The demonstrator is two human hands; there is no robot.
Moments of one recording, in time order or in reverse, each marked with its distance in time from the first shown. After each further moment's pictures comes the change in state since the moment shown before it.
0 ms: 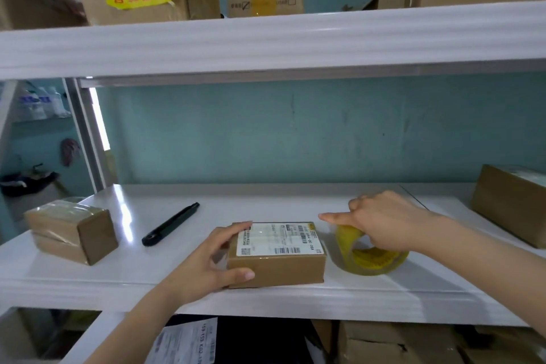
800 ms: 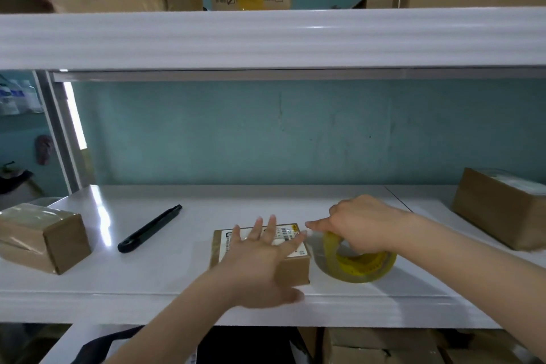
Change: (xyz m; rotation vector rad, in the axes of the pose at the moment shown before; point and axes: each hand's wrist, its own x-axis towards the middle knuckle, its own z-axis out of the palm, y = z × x) left_hand 0.043 0.066 0.071 1.083 -0.317 -0.068; right_hand 0.015 -0.003 -0.004 0.037 -0.146 0.013
